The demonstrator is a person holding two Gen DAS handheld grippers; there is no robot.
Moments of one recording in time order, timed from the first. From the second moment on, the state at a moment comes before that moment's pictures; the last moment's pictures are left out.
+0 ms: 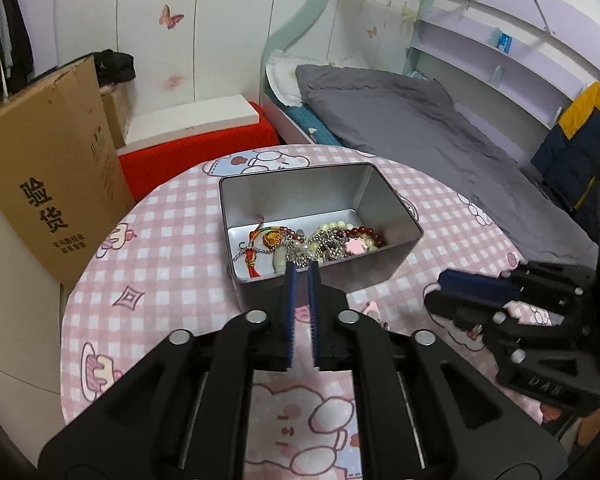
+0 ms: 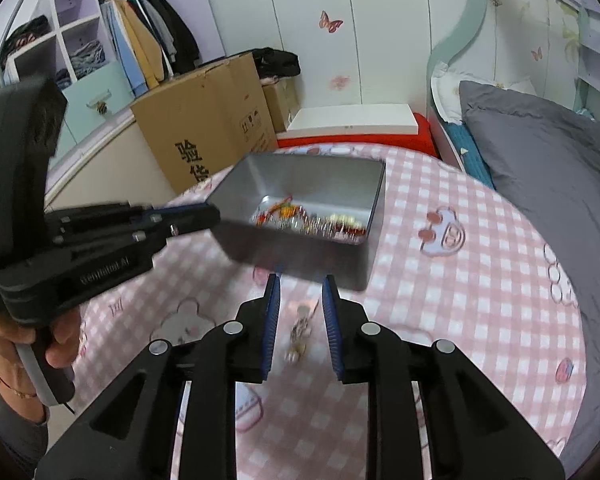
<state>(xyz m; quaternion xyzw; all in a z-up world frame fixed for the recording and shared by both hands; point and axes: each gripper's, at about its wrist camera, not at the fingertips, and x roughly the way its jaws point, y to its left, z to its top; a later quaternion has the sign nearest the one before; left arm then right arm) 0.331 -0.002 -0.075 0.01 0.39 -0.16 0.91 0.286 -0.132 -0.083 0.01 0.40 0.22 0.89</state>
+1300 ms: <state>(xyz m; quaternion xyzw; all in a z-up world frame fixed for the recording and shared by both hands) 0.291 0.015 -0.123 0.02 0.40 -0.11 0.91 0.272 -0.093 -0.140 -0.10 0.43 0.18 0.88</state>
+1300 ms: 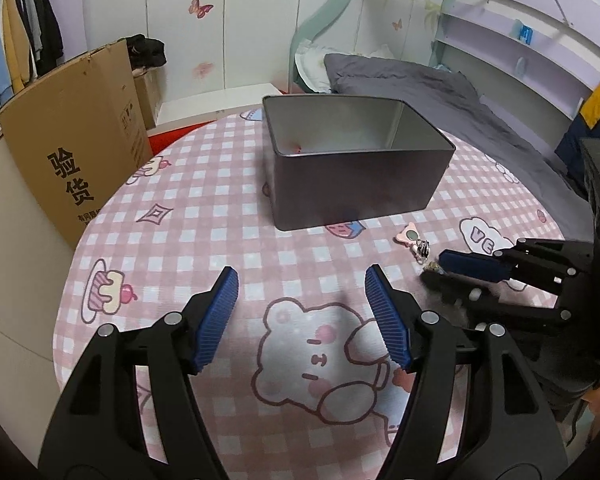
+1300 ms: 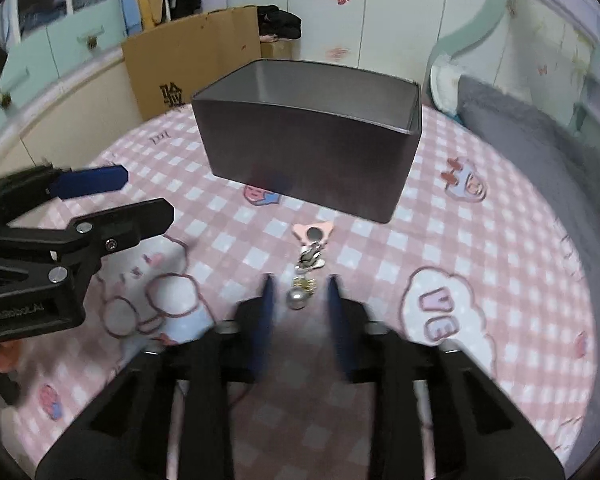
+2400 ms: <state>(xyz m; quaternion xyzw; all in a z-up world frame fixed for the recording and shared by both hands) 0.318 -0.055 -0.130 0.03 0.44 -0.22 0.87 0.265 -0.178 -0.127 -0.01 0.43 0.19 0.88</state>
